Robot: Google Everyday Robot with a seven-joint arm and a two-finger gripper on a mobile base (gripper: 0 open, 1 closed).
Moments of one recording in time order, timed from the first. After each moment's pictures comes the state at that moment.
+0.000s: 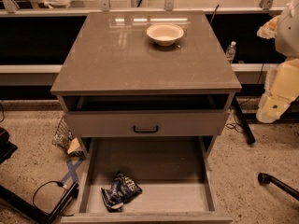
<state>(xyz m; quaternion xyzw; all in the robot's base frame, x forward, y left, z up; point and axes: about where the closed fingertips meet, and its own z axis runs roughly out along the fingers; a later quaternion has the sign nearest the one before) 0.438 -0.215 0.984 -0.60 0.78 -0.04 0.17</state>
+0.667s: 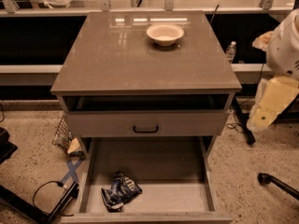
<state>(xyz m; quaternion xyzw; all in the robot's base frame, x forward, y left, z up) 0.445 -0.213 0.956 -0.60 0.78 -0.05 0.19</state>
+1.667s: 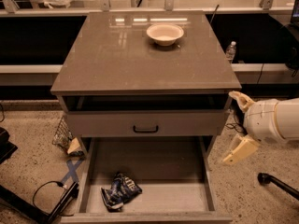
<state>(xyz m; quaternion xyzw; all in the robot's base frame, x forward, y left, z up) 0.464 -0.205 0.796 -0.58 0.72 0.06 0.37</state>
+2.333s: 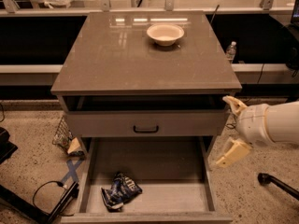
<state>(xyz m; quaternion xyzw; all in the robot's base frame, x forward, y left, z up) 0.466 -0.195 0.778 -0.58 0.72 0.07 0.37</state>
